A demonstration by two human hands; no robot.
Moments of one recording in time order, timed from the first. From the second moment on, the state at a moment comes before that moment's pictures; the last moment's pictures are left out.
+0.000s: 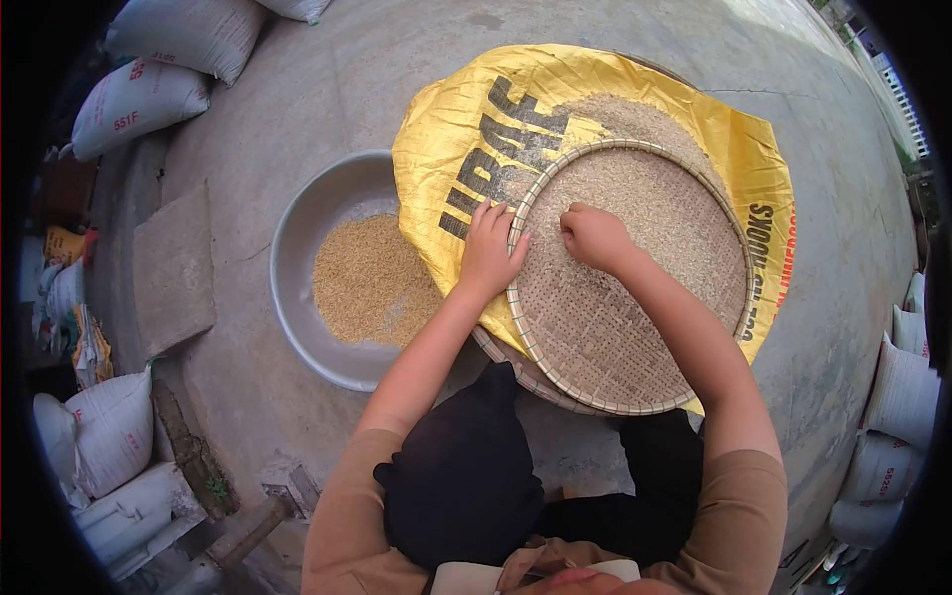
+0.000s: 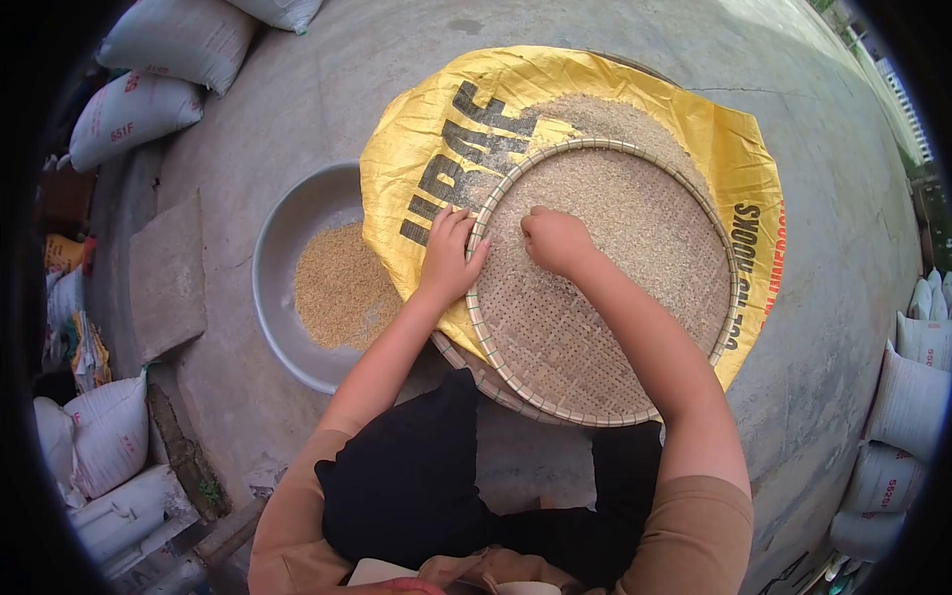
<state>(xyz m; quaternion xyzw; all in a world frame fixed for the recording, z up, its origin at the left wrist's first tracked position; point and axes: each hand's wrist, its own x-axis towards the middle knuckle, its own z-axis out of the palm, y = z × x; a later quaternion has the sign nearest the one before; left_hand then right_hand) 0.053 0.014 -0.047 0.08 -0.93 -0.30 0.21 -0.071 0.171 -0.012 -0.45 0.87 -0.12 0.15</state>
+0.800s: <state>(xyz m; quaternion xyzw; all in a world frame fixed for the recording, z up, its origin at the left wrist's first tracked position) 0.053 0.015 -0.046 0.08 -0.93 -0.30 0.19 -0.070 0.162 -0.004 -0.40 0.89 -0.13 0.17</state>
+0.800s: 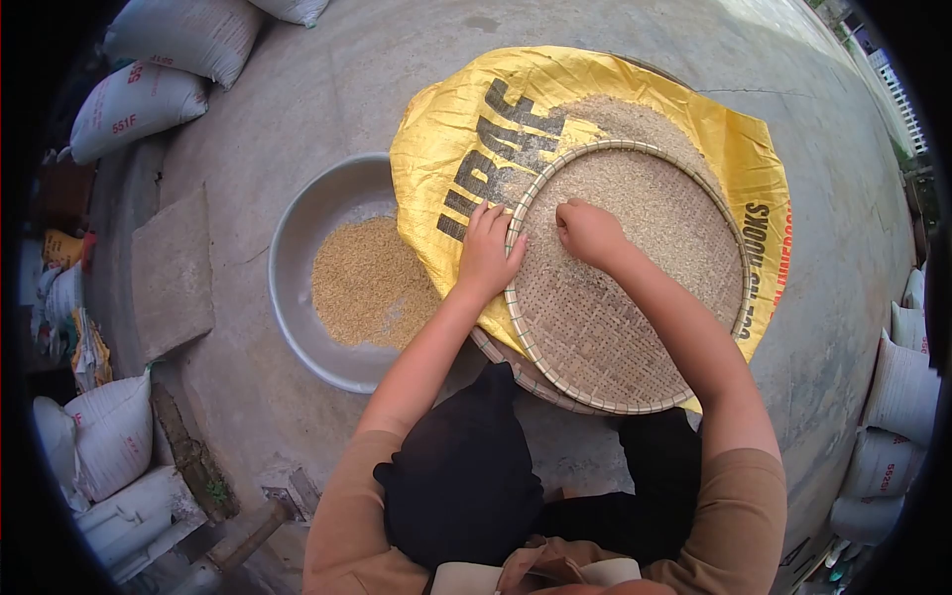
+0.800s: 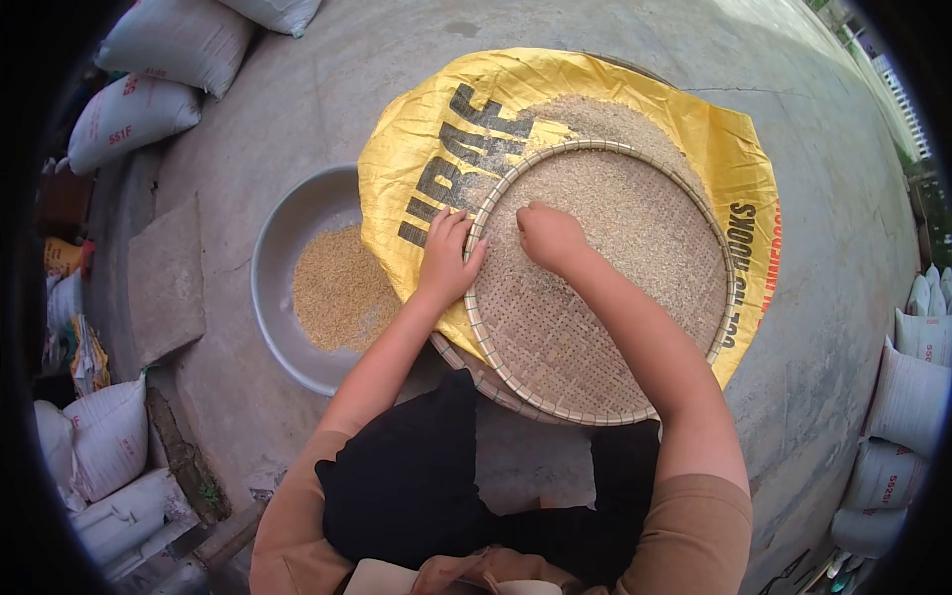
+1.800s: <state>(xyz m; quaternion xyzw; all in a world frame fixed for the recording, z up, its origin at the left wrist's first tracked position) 0.053 0.014 -0.046 0.07 -0.93 -0.31 0.20 -0.099 0.196 -0.018 -0.36 0.90 -0.23 0.01</state>
